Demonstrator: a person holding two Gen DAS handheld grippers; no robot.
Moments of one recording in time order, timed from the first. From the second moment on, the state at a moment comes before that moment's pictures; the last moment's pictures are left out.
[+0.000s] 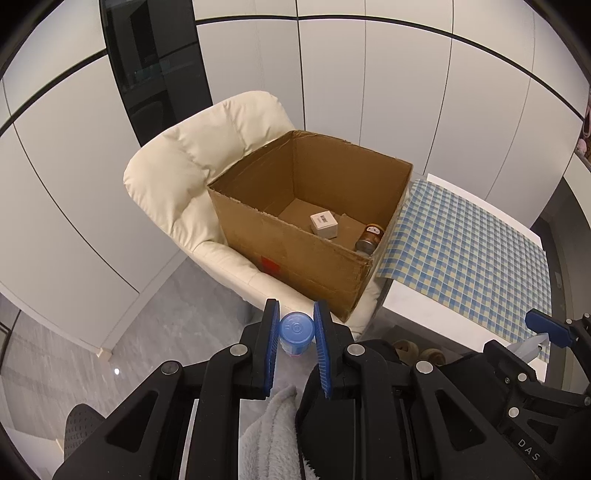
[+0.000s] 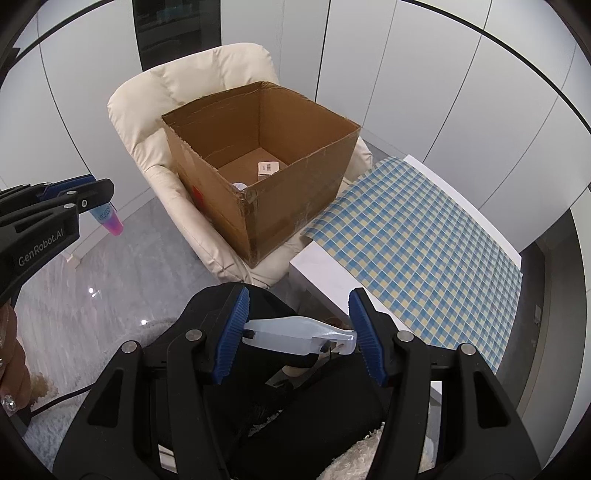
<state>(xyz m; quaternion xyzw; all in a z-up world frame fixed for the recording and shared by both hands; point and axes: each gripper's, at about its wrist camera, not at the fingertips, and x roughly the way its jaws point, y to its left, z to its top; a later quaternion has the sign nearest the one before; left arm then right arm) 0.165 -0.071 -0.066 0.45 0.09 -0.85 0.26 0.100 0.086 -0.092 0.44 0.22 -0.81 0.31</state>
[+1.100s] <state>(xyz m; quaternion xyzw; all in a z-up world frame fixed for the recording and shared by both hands) 0.093 -0.139 -0.078 0.45 0.13 -0.83 0.30 0.022 0.032 -0.105 0.45 0.22 -0.81 0.30</state>
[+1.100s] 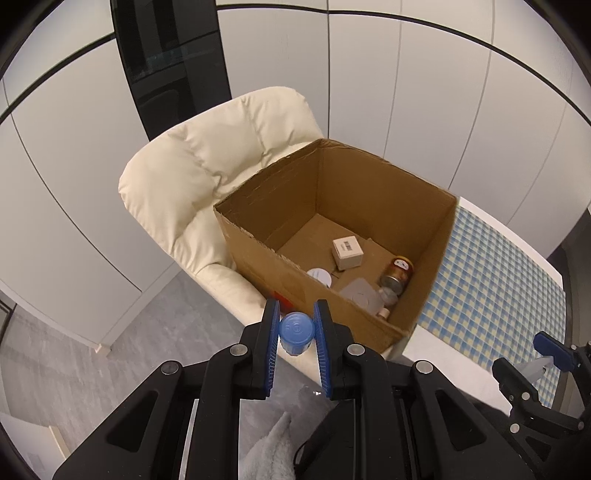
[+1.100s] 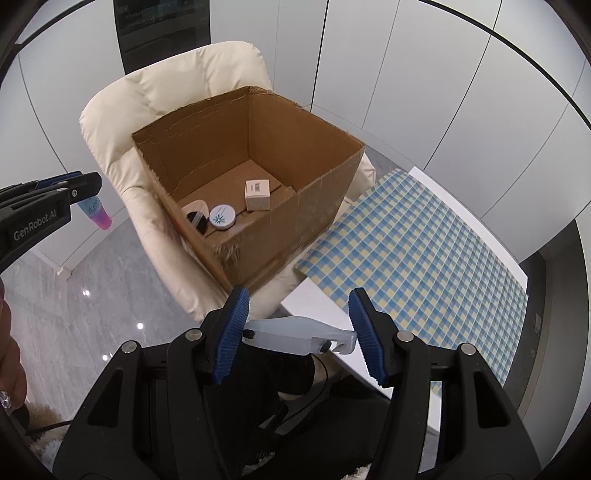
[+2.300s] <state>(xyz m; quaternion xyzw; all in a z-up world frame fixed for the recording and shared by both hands) -0.025 -0.241 -0.127 0.44 0.14 -0.83 0.32 -0.086 -0.120 -0.134 0.43 0.21 -0.81 0.33</state>
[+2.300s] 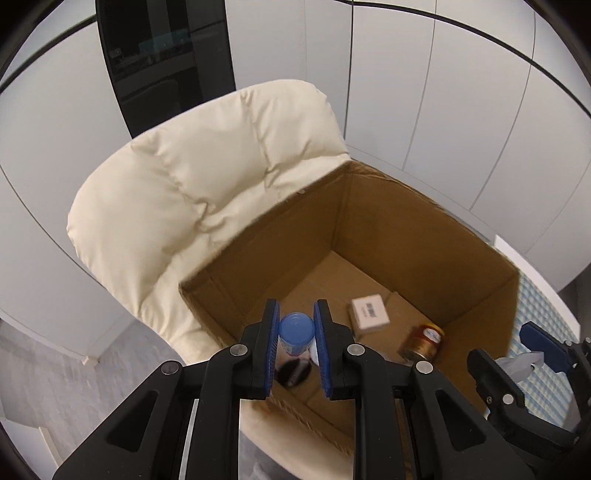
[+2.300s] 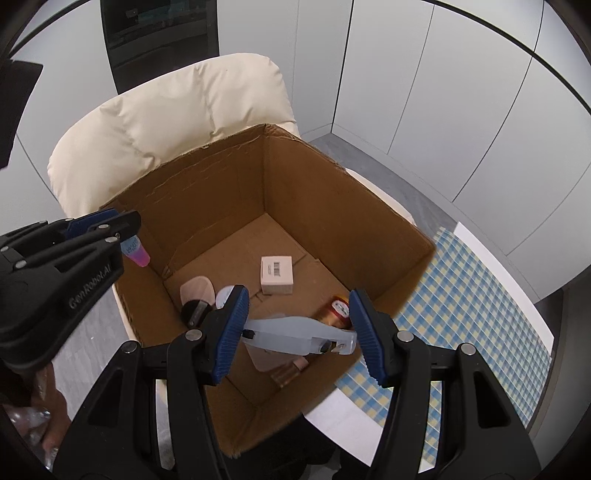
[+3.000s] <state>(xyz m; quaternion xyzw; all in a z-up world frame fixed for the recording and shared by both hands) -0.044 -0.259 -0.163 0.47 0.14 -0.81 0.31 -0.110 -0.141 -0.168 0.46 0.21 -0.80 0.32</state>
